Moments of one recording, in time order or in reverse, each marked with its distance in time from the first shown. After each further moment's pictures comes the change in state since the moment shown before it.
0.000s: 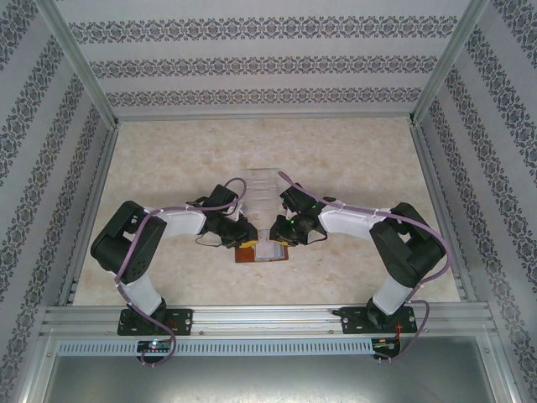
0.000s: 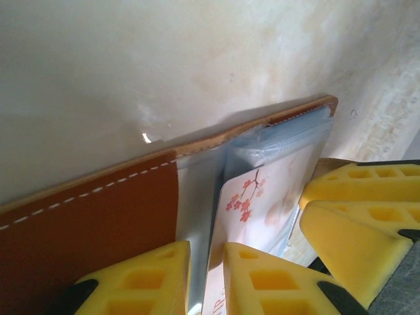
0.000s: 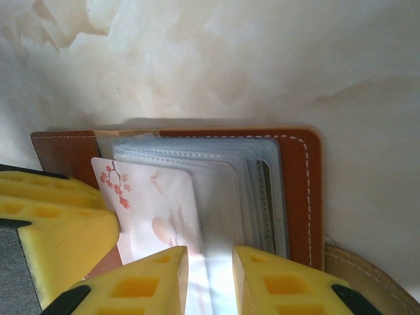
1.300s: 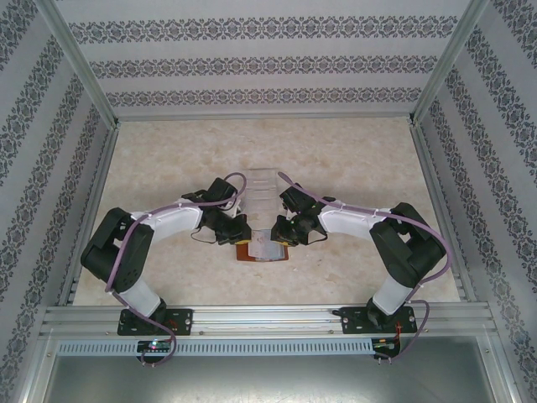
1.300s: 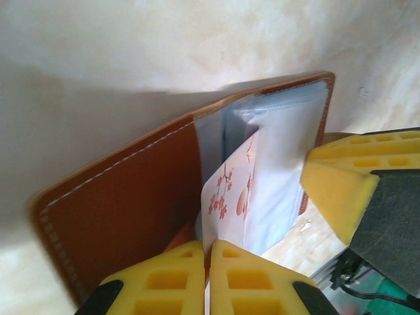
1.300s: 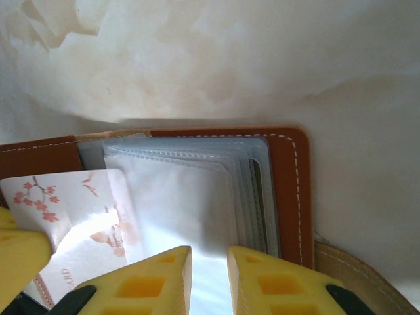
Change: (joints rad) left arm 0.000 -0.088 0.106 -0.312 -0.121 0.164; right arm 0.000 0.000 0.004 -0.019 0.019 -0.004
